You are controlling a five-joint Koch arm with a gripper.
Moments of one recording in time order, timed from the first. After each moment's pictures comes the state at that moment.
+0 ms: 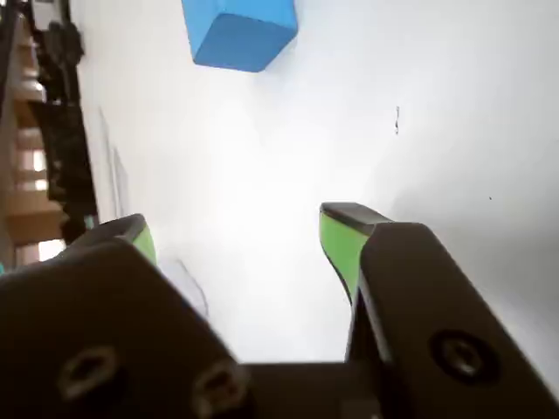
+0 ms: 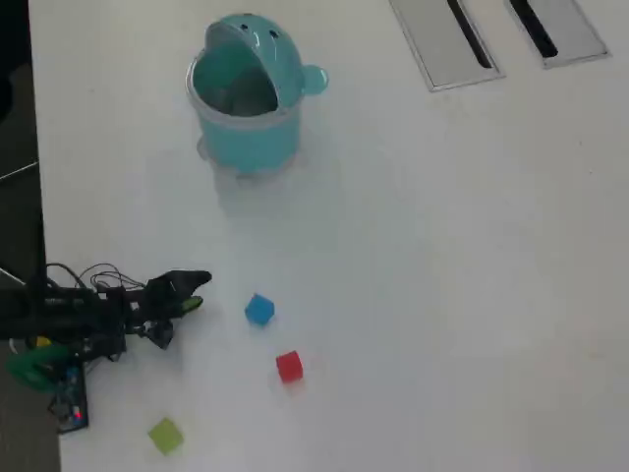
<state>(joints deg) -8.5 131.5 177.4 -12.2 -9.5</state>
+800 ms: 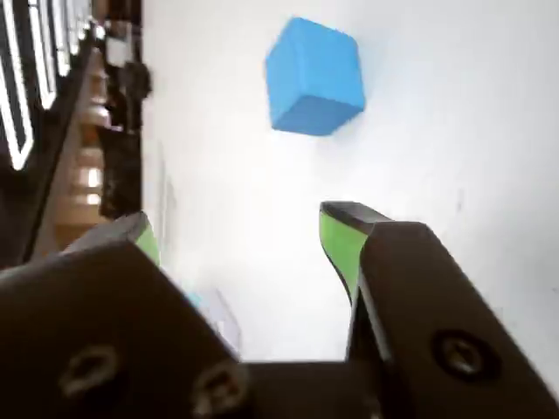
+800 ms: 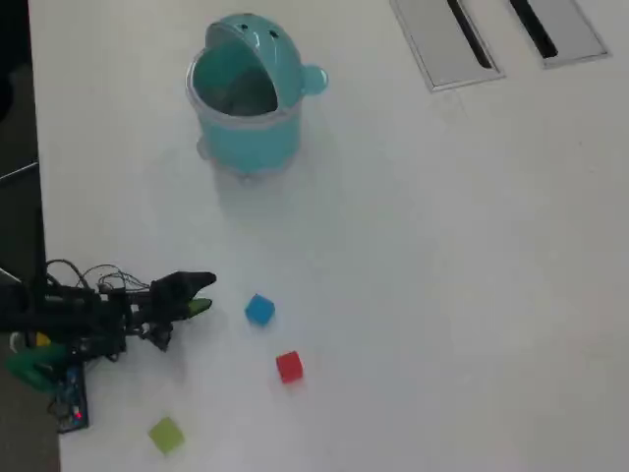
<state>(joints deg) -2.0 131.5 177.4 -23.2 -15.8</state>
